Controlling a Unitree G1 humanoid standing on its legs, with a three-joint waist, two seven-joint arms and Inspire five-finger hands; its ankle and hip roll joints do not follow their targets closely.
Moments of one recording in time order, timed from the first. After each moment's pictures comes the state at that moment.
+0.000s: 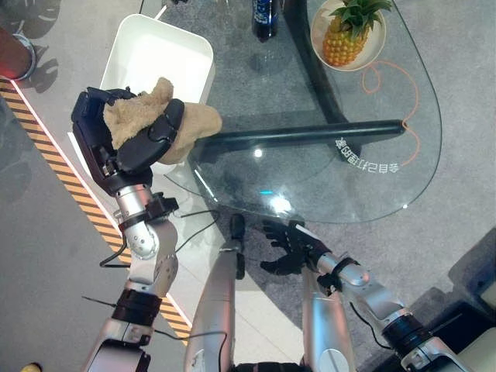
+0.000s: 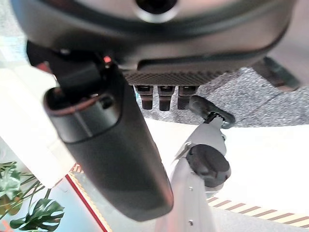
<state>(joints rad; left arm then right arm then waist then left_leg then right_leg) -0.47 0.44 -0.13 0.21 -0.38 -0.69 0.69 -0.26 -0.47 0.49 0.30 0.33 0.10 0.24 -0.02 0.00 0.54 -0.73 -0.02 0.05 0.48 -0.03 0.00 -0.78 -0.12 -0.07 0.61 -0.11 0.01</state>
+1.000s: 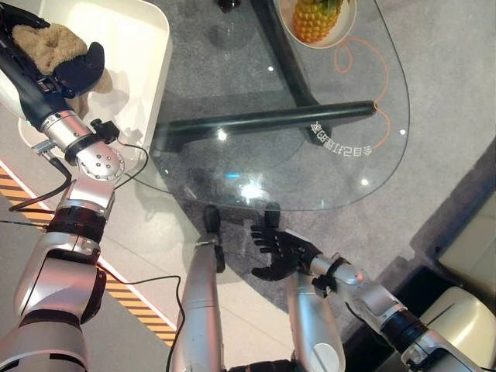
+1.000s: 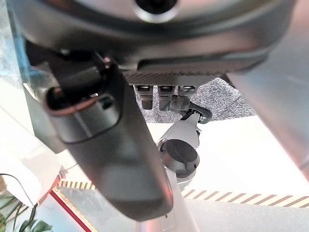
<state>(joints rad) -0.99 0.76 -0.32 0.88 -0.14 -0.41 1.04 -0.31 -0.49 0.61 0.31 0.44 0.04 0.27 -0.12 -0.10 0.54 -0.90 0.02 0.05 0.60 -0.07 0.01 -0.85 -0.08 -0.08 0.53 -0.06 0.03</state>
